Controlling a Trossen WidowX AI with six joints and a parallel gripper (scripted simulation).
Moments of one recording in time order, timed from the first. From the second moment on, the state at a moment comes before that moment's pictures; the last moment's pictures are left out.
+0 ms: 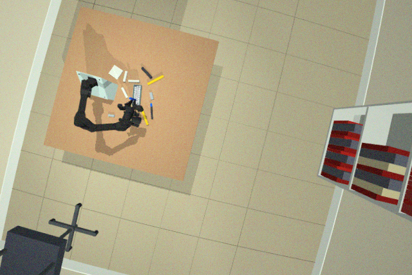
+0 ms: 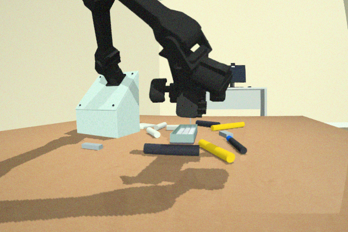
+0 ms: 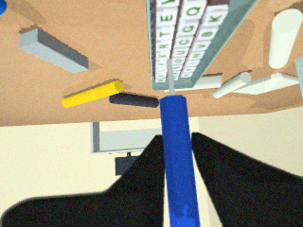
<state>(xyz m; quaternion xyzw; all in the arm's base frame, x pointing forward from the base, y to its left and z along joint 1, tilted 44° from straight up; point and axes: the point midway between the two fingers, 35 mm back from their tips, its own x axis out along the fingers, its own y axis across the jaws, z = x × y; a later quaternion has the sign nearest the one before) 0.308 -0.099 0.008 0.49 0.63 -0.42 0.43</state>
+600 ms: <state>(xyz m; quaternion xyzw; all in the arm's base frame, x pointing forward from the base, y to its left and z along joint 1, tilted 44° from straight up) 0.302 -0.059 -0.027 0.49 0.63 -0.42 0.43</state>
